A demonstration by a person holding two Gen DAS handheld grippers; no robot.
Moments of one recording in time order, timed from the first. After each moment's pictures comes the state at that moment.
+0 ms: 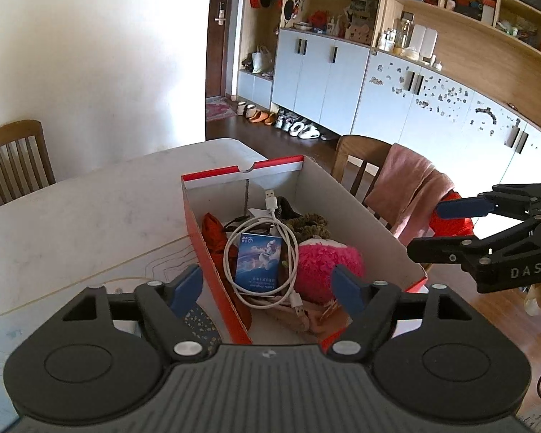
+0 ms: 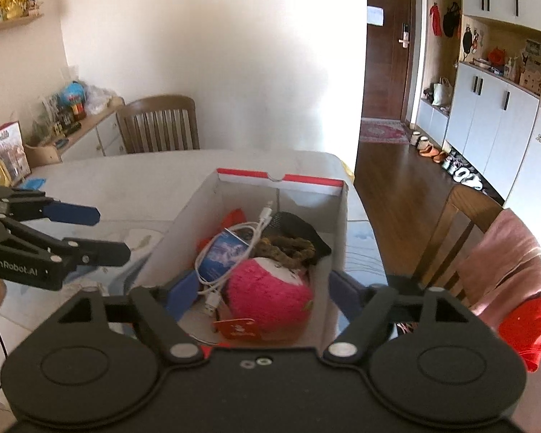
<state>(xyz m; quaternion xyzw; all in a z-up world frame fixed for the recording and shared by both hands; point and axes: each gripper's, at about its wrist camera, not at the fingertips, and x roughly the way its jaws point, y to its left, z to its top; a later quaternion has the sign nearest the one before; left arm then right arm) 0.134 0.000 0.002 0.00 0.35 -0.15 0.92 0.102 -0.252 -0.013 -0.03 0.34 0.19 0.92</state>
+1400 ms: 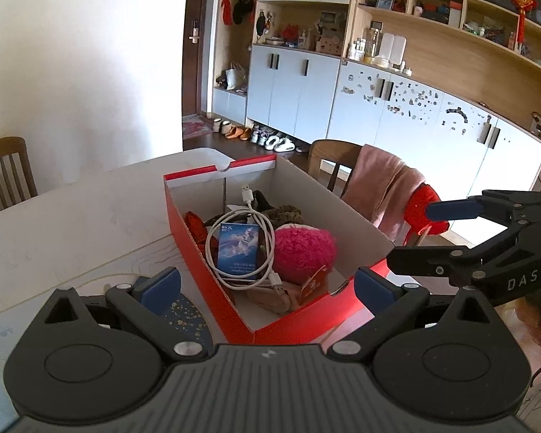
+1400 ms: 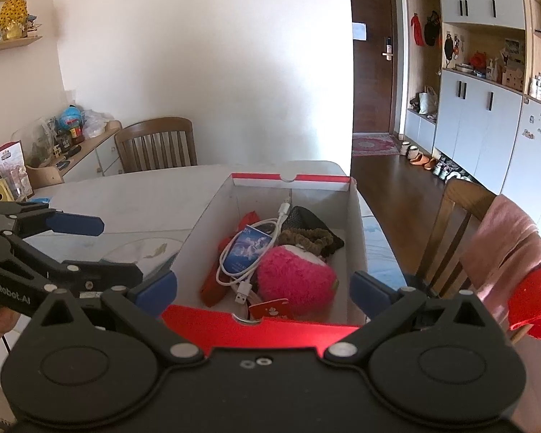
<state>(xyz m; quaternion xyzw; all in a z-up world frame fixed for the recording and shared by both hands) 0.090 0.008 -0.007 0.01 0.32 -0.19 0.93 0.052 -0.232 -0.025 0.00 0.31 0.17 0.94</state>
